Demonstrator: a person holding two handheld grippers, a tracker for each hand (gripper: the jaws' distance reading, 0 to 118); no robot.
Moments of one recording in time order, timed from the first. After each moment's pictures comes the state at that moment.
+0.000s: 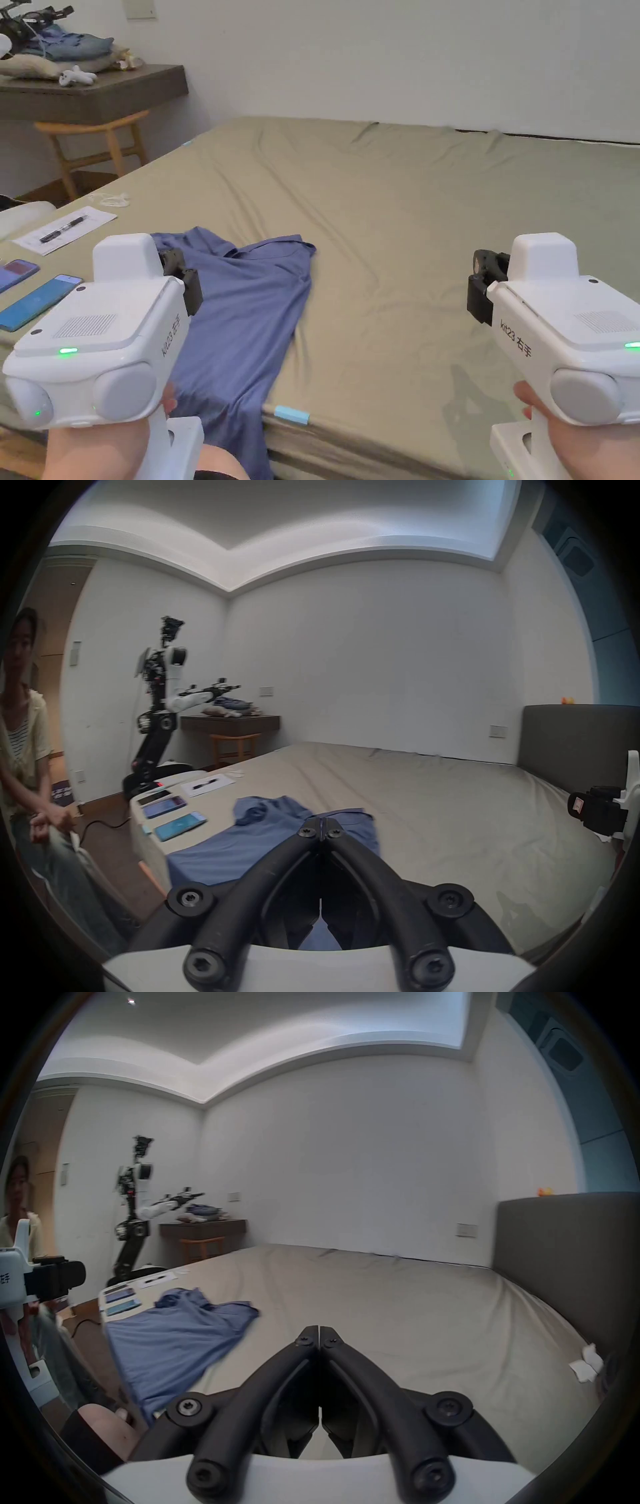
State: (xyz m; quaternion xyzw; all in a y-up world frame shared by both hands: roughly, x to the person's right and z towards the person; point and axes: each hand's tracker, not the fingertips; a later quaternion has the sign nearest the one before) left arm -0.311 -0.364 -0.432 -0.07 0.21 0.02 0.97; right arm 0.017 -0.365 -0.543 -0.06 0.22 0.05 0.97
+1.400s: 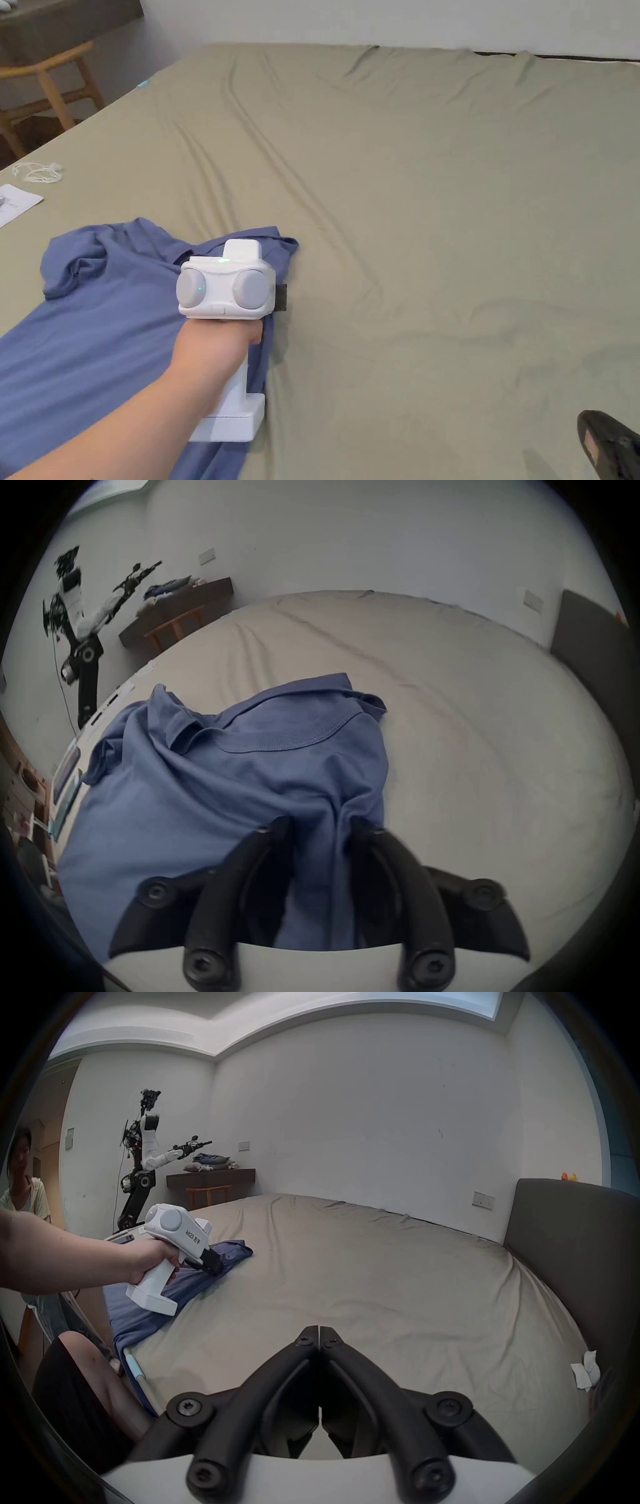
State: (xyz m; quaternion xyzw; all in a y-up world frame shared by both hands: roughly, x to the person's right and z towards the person) left arm -0.335 -0.510 -0.808 -0.40 0.15 0.02 0.90; right arm 0.061 -0.408 -0.580 -0.17 0.22 0.10 0.95
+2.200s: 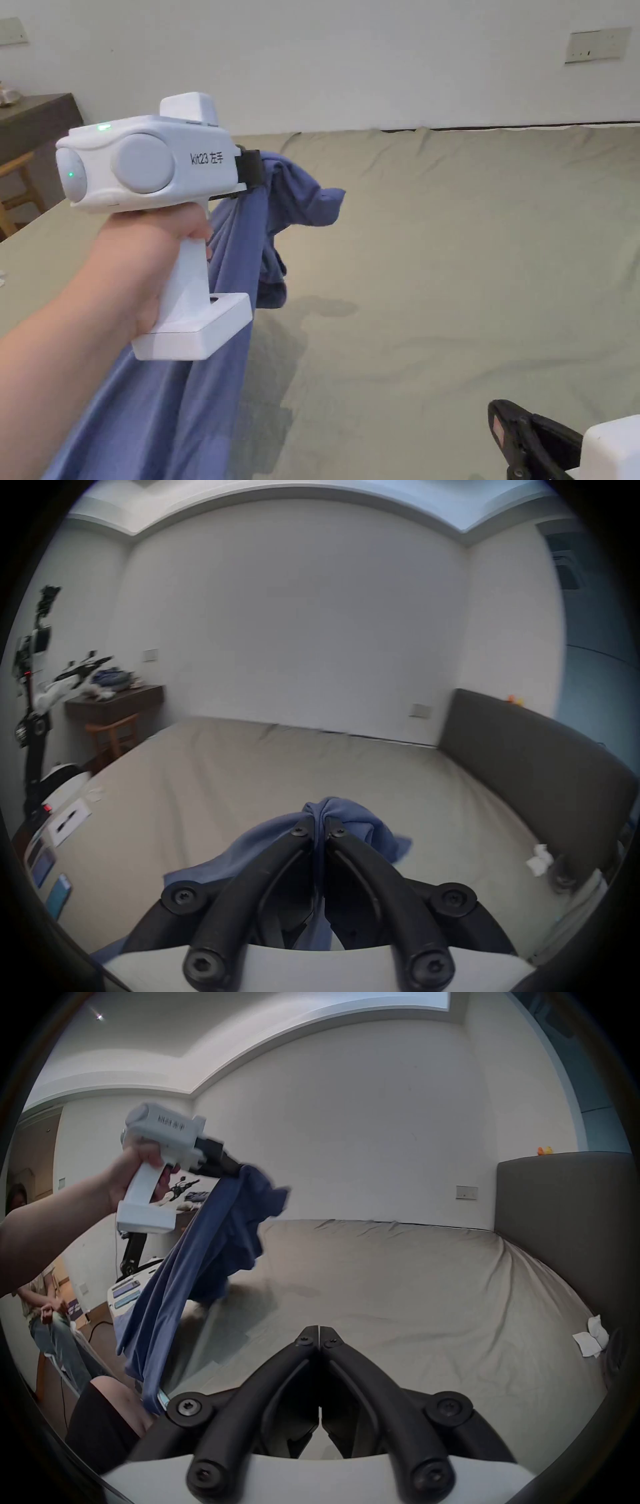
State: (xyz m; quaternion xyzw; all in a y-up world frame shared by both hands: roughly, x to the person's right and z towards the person) left arm -0.200 -0.220 -0.758 -0.17 -0.07 0.05 0.98; right arm 0.089 -0.382 -0.586 -0.15 0.20 0.00 0.97
